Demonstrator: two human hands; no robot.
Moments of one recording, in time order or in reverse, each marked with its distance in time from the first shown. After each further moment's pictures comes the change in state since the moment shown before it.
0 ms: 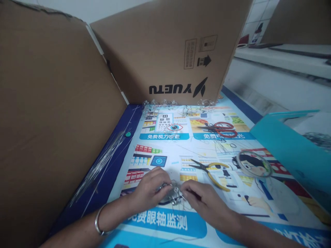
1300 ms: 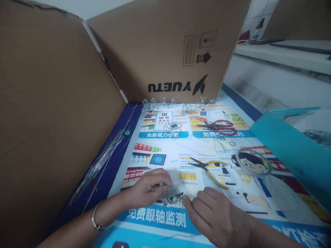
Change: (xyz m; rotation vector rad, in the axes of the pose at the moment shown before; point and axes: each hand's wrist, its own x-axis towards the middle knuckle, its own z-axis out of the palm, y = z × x) left_hand 0.003 0.002 -0.015 -0.299 -0.259 -0.142; right_hand -0.020 -0.010 -0.021 -0.893 0.169 -0.961
